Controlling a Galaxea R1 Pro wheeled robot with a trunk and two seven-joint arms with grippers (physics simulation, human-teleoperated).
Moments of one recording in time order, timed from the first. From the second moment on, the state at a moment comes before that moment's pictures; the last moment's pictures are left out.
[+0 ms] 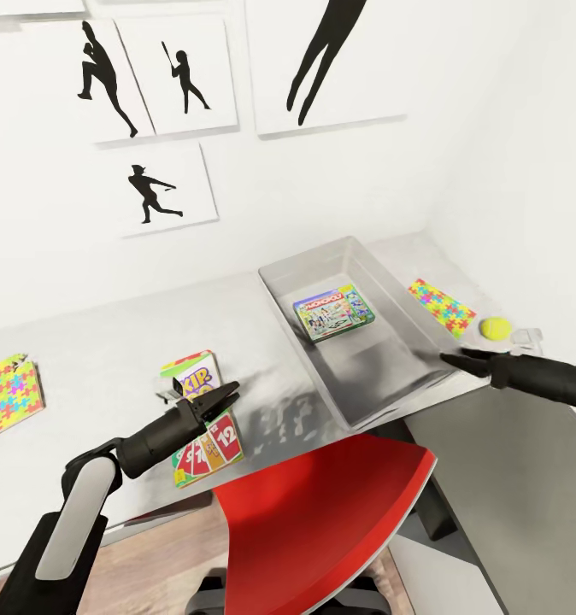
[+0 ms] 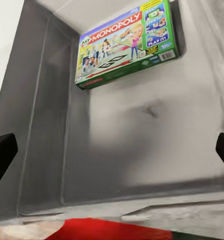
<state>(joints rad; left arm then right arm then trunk) -0.34 0.06 0.04 -1.61 1.04 0.86 -0.56 -0.64 -0.35 -0.45 -1.61 0.08 1.01 1.29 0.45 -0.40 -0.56</state>
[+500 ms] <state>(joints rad) -0.35 0.06 0.00 -1.61 1.04 0.86 -0.56 -0.38 -0.41 -0.77 -1.61 0.08 0.90 1.37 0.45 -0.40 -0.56</state>
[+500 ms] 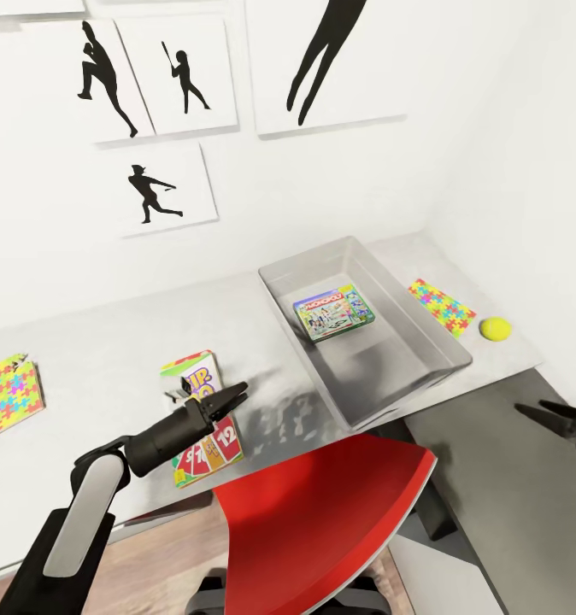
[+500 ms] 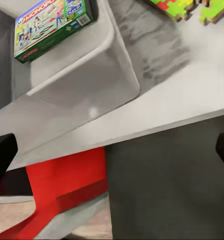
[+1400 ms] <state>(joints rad) -0.35 0.06 -0.03 -1.61 1.03 0.85 -0.56 -0.22 -0.40 -0.93 -1.61 0.08 0.77 1.38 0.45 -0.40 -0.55</state>
